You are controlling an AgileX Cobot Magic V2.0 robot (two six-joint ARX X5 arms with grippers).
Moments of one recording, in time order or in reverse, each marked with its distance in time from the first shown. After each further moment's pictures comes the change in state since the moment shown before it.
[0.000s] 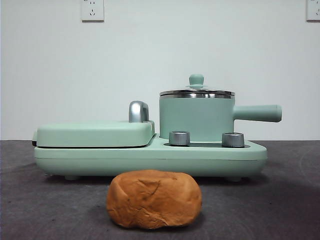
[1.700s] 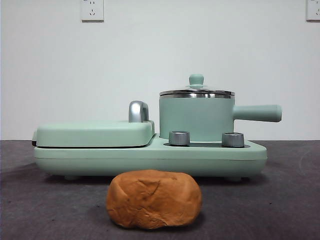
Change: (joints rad) left arm 0.000 0.190 0.521 -0.105 0.186 -0.385; right arm 0.000 0.164 0.450 -0.034 -0.505 0.641
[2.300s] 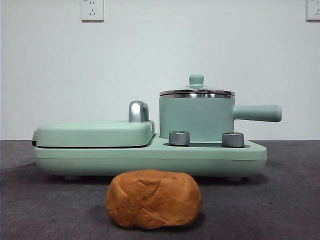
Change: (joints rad) left arm -0.031 0.276 0.236 -0.331 0.216 0.375; right arm 0.038 0.294 0.295 -0.494 -0.123 -0.549
